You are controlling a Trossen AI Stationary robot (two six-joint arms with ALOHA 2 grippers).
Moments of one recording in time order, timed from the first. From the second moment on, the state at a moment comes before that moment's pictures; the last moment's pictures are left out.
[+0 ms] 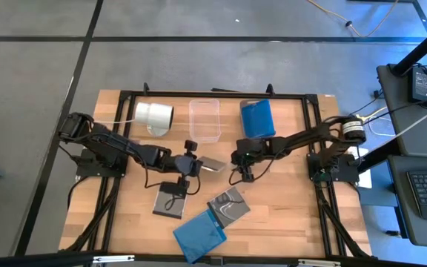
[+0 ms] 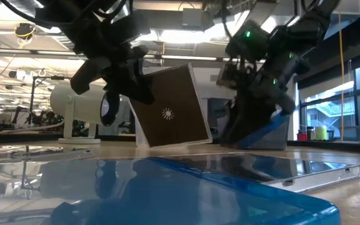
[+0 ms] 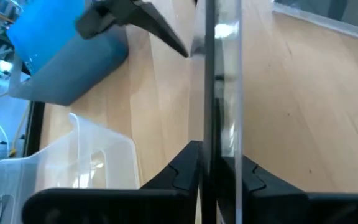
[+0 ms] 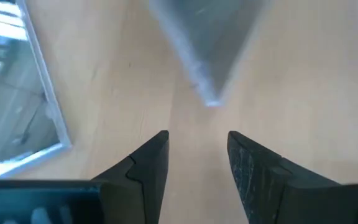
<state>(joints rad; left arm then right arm) -0.20 1.52 0.77 -0.04 -0.43 0.32 -0.03 1.69 0.75 0.06 -0.10 -0.12</state>
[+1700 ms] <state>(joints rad) -0.01 1.53 0.90 -0.11 -1.13 1.11 -0.03 1.53 0.75 -0.03 -0.02 -0.11</state>
